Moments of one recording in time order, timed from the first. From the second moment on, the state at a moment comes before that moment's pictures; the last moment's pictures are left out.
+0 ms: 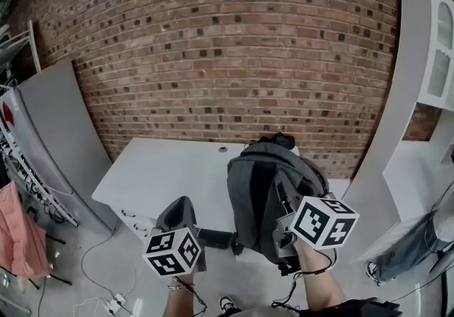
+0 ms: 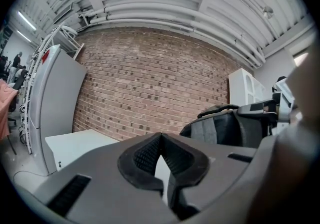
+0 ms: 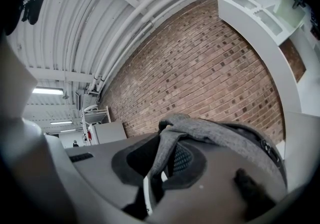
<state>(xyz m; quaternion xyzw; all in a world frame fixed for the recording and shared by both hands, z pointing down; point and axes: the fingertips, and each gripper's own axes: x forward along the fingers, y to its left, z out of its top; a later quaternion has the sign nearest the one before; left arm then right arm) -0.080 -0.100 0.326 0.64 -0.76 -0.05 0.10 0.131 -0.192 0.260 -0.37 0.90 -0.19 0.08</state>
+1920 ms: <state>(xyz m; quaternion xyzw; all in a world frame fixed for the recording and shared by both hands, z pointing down) -0.193 -0.393 0.311 0.70 -0.70 -0.04 0.09 0.037 -0.456 0.248 -0.46 0.86 -0.17 0.11</state>
